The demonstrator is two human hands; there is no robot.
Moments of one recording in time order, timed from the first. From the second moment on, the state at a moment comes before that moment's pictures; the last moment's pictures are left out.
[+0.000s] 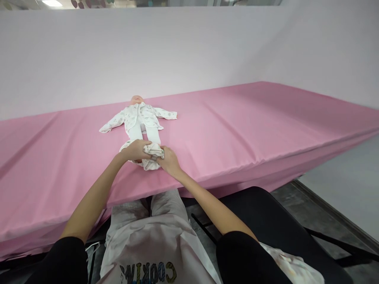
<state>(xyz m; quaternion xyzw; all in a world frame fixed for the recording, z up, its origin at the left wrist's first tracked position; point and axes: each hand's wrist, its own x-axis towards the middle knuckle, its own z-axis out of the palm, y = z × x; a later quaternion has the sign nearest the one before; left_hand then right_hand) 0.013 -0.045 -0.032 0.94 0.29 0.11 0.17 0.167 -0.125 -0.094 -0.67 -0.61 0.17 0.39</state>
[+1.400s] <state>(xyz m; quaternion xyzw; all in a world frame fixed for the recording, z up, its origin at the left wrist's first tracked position) -0.006 -0.044 -0.022 0.87 0.30 0.16 0.34 0.155 -0.116 -0.077 -0.47 -0.35 0.53 0.62</state>
